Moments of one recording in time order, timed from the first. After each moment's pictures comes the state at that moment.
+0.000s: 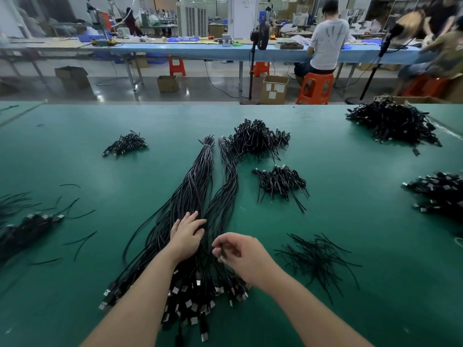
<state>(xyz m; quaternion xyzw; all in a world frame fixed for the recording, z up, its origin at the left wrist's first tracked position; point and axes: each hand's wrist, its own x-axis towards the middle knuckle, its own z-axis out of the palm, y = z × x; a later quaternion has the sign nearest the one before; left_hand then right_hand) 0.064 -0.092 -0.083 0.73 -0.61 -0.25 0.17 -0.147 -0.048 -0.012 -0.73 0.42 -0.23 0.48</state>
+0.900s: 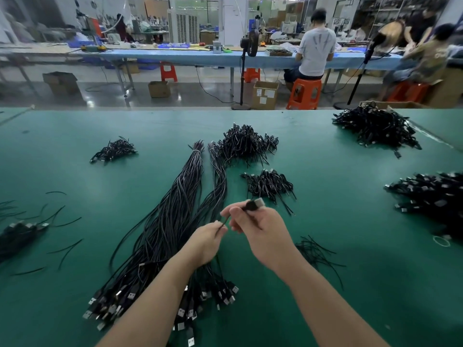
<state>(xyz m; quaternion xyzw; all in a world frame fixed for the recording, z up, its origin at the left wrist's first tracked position) -0.009 -0.092 -0.050 0.65 -0.68 -0.29 0.18 -0.185 -0.046 0.072 -0.70 0.41 -0.40 0.42</state>
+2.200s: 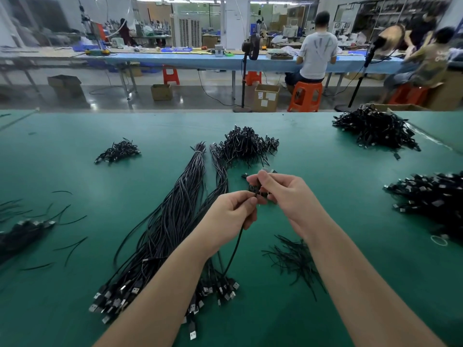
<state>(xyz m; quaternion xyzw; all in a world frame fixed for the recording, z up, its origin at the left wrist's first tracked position) -0.067 -0.048 0.080 0.48 -0.58 -0.47 0.45 -0.216 -0.084 0.111 -0.58 0.45 -0.44 0.51</state>
